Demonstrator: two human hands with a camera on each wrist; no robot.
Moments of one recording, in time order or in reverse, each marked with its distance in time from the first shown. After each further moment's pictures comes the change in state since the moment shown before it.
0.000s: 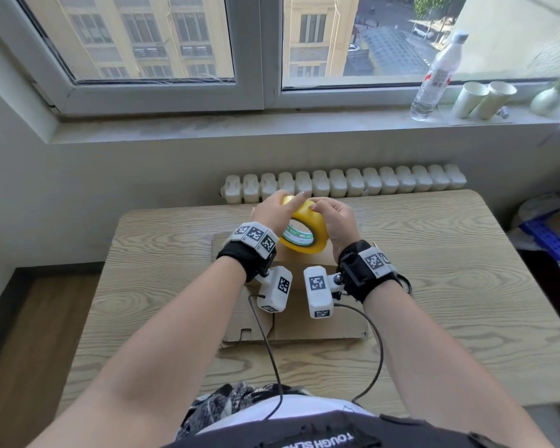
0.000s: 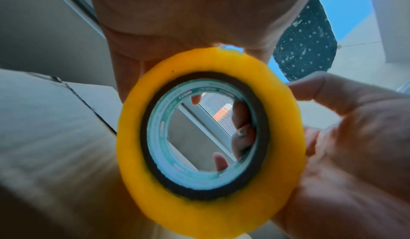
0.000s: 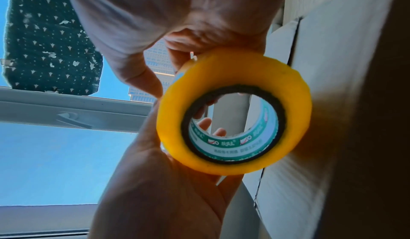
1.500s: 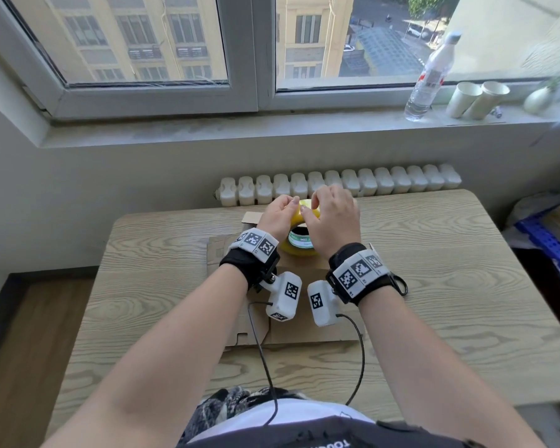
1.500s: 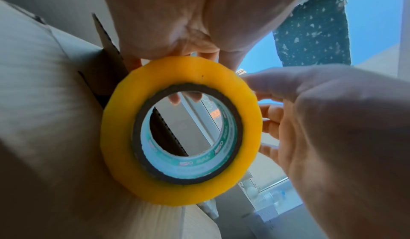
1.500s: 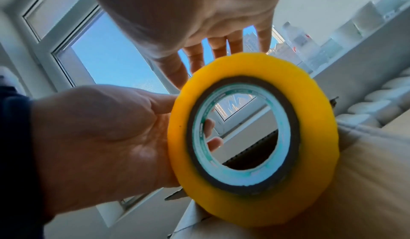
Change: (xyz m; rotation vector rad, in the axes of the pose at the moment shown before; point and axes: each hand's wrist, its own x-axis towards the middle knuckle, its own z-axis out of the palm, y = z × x) left_hand 0.006 -0.004 0.023 -0.332 -0.020 0.130; right_hand 0.005 0.000 -0.005 -1.079 0.200 -0.542
